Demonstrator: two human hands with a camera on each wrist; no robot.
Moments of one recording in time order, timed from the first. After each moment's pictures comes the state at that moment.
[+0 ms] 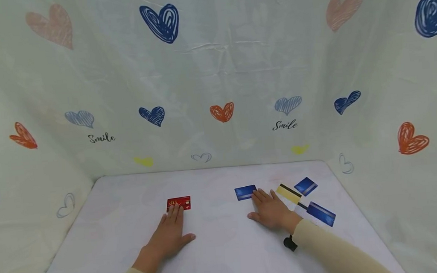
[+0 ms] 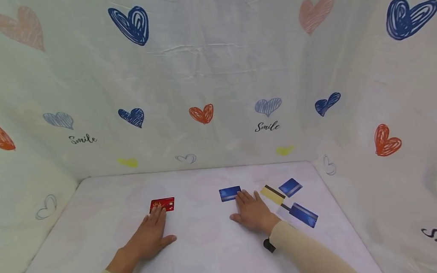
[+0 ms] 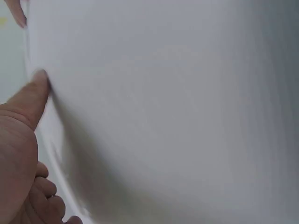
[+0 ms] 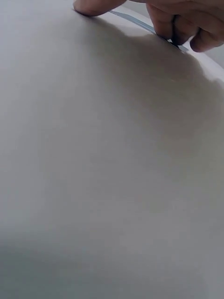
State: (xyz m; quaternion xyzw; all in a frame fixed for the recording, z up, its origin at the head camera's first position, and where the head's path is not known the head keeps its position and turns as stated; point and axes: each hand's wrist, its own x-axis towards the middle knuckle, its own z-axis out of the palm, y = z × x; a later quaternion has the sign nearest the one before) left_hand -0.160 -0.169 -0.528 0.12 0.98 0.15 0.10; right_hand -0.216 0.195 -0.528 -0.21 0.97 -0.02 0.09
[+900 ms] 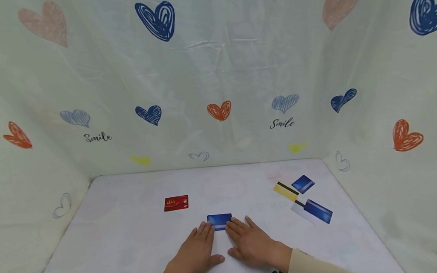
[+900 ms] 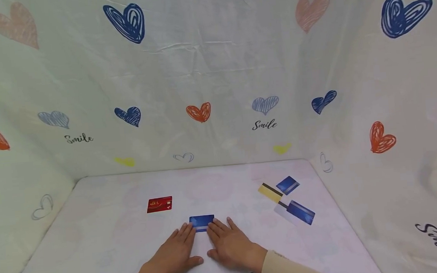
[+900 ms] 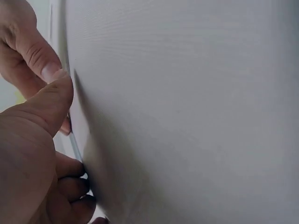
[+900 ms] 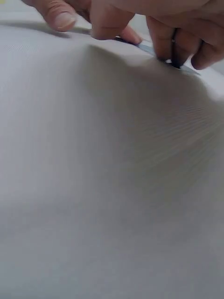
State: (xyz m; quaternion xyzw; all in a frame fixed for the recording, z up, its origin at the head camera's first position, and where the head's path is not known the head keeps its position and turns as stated) left_hand -0.120 -0.088 -0.525 0.22 0.96 0.08 0.15; right_hand -0.133 0.134 -0.521 -0.34 0.93 -0.01 0.11
